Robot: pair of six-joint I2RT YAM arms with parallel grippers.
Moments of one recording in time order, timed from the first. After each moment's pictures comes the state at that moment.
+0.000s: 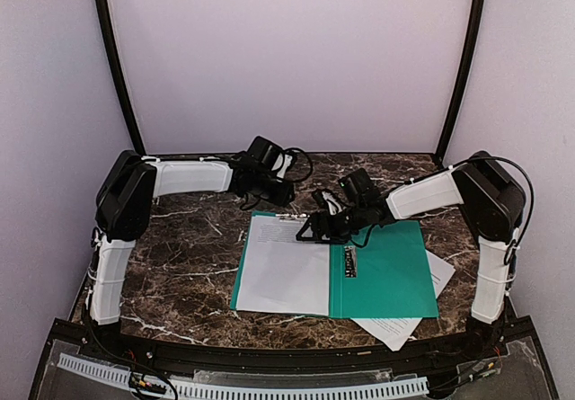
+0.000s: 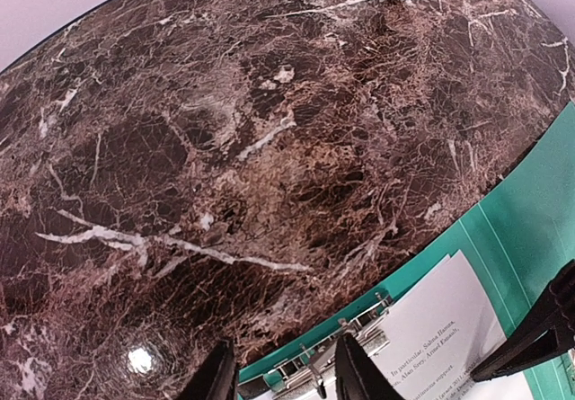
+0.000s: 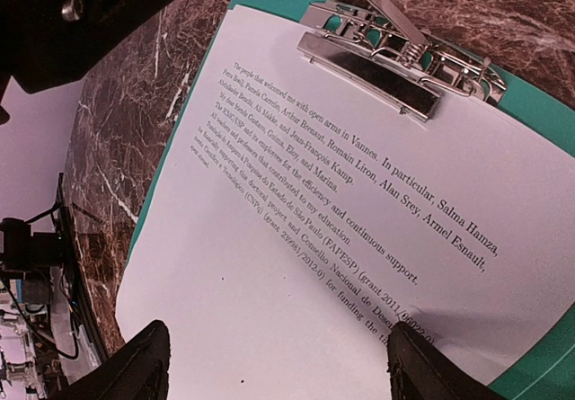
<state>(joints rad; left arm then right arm) -0.69 2.22 1.74 -0.31 0.02 -0.12 0.66 1.98 1.13 -0.02 -0.57 0.46</state>
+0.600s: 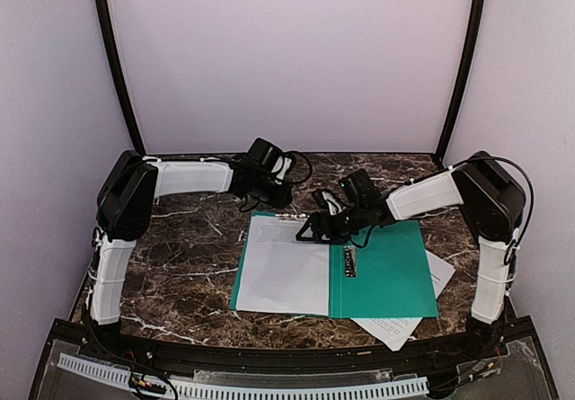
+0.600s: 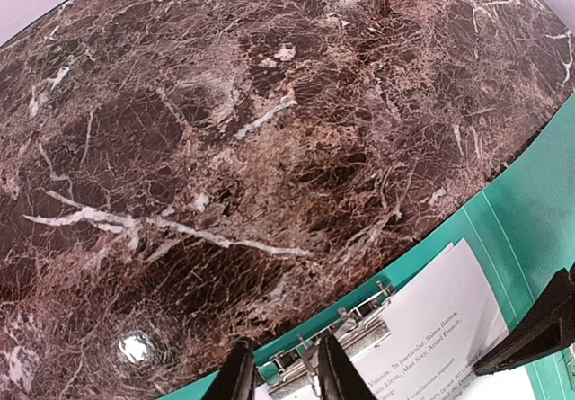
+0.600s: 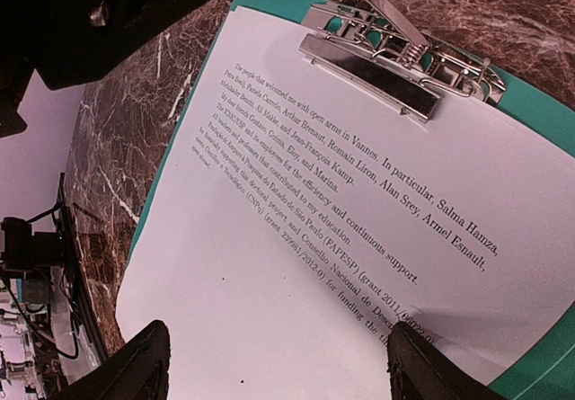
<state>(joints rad) -0.69 2.23 1.74 -0.34 0.04 -0.13 0.66 1.98 1.12 -0.01 -0.57 0.46</state>
